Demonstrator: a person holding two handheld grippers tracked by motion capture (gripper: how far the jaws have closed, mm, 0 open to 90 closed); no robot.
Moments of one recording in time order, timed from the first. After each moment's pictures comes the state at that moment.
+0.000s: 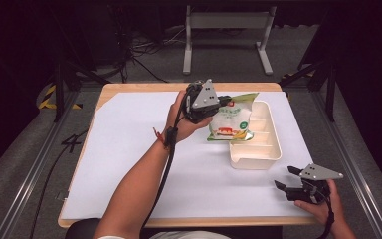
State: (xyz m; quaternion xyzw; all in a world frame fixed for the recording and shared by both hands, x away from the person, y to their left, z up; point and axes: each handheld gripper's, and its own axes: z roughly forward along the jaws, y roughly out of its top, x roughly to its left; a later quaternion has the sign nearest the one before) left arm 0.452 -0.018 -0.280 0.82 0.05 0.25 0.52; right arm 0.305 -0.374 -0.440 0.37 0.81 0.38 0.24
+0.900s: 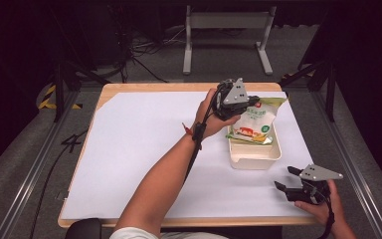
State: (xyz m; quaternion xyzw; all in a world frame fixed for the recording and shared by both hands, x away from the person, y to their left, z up) left arm 0.469 -0.088 -0.288 0.81 0.02 0.21 0.55; right arm 0.305 -0.374 -0.441 0.37 0.82 0.38 0.24
